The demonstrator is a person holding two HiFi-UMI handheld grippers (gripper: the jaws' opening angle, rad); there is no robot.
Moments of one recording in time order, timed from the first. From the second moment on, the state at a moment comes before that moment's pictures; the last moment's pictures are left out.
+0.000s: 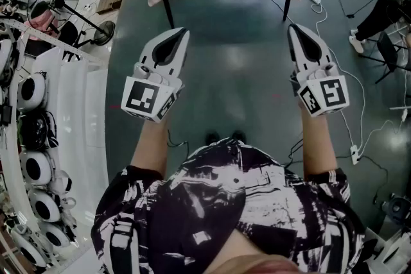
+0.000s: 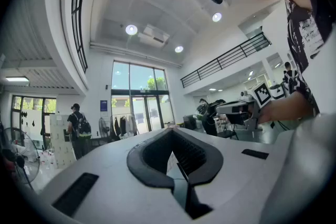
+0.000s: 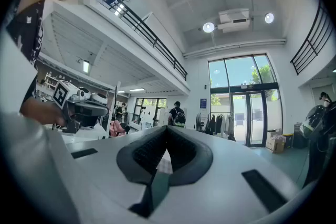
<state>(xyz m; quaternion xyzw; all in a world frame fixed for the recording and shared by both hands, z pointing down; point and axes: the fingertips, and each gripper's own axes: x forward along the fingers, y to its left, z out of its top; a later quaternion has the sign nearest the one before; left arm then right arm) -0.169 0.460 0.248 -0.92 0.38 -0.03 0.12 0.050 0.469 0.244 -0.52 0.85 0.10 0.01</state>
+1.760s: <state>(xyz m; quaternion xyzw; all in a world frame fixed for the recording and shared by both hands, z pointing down) -0.129 0.454 0.243 -0.91 0.40 -0.05 0.12 0.112 0.457 0.256 -0.51 0.85 0.08 0.03</state>
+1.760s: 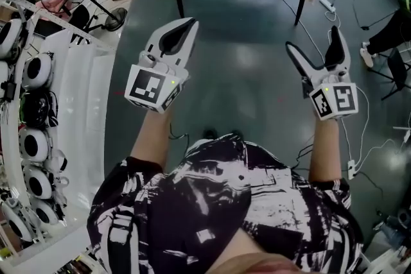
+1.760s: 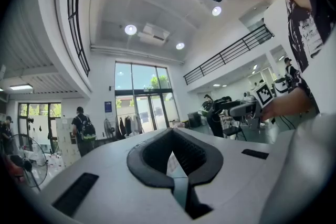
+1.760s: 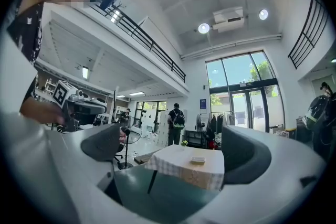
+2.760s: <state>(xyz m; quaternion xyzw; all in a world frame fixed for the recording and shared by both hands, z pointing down) -0.134 0.183 0.280 -0.91 0.39 -0.04 0.10 0.079 0.197 0.258 -0.49 0.87 0.09 0.01</state>
